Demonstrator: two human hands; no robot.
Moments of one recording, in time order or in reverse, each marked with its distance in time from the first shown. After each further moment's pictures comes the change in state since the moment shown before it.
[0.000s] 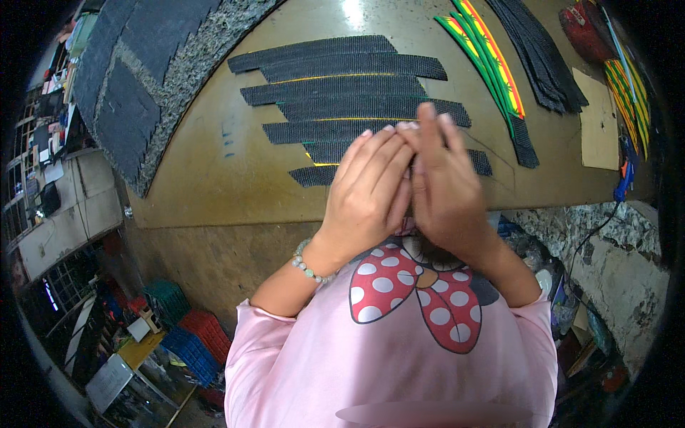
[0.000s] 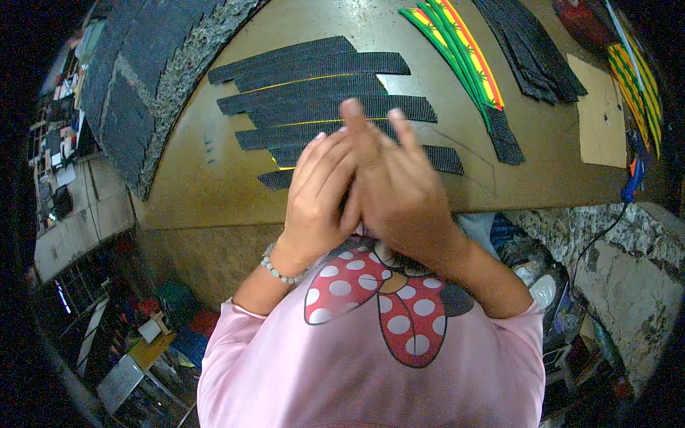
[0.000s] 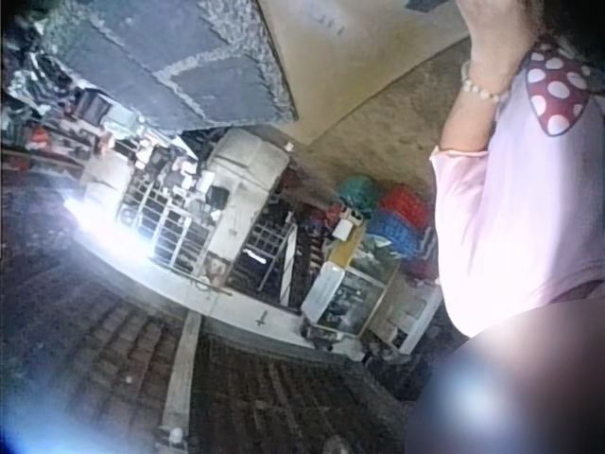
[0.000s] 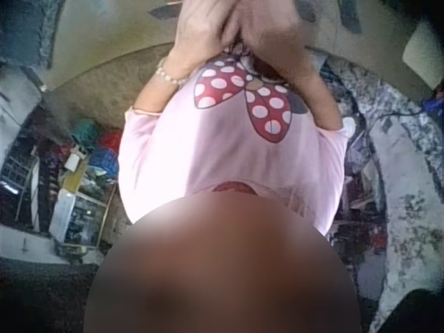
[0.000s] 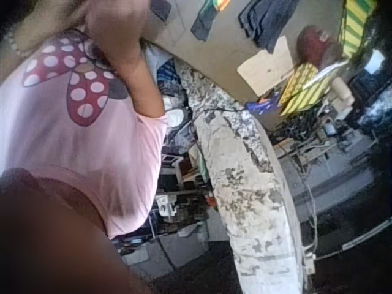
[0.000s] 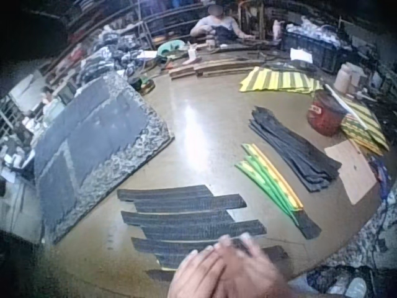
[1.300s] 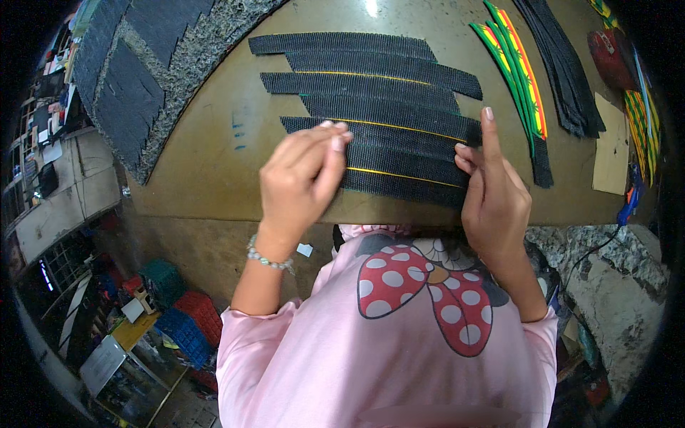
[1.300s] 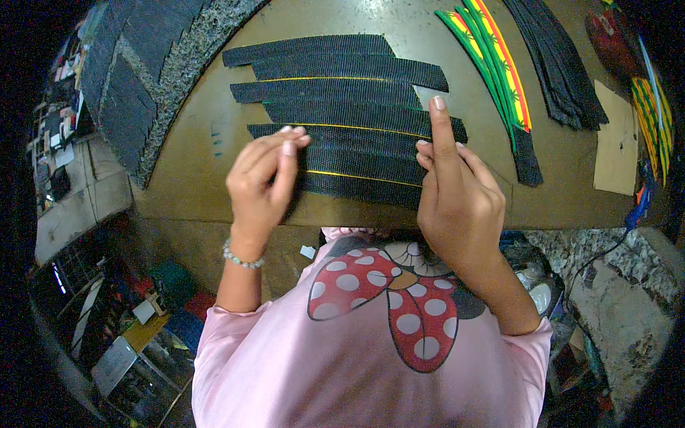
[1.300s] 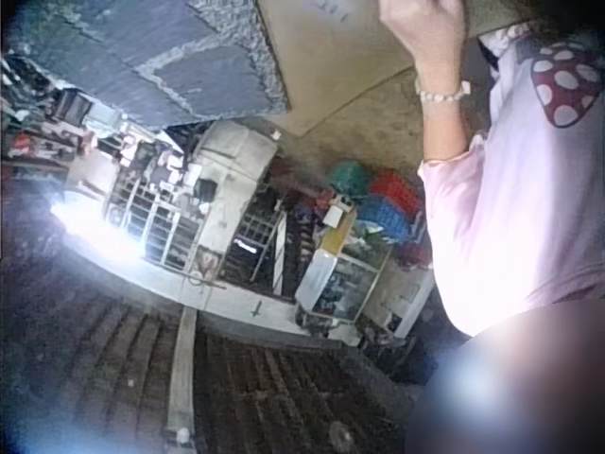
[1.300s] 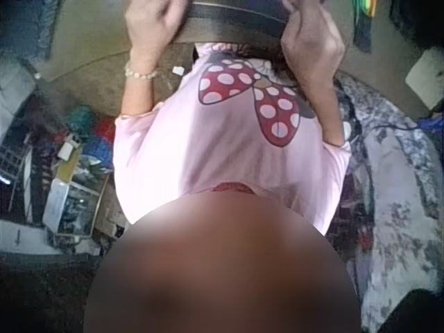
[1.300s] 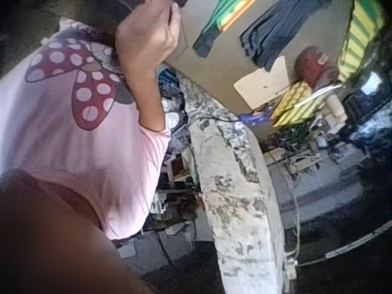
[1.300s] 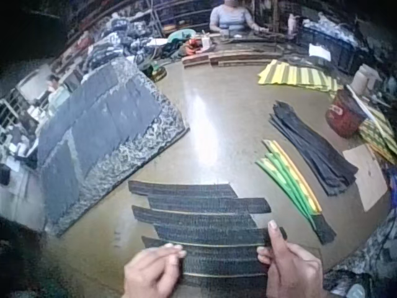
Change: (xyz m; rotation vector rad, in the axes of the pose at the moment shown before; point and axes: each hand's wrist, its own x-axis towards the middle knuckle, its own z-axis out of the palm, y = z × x) left_hand -0.007 -0.062 -0.050 0.085 0.094 -0.152; right_hand 0.001 0.010 -0.017 -0.051 -0.015 0.311
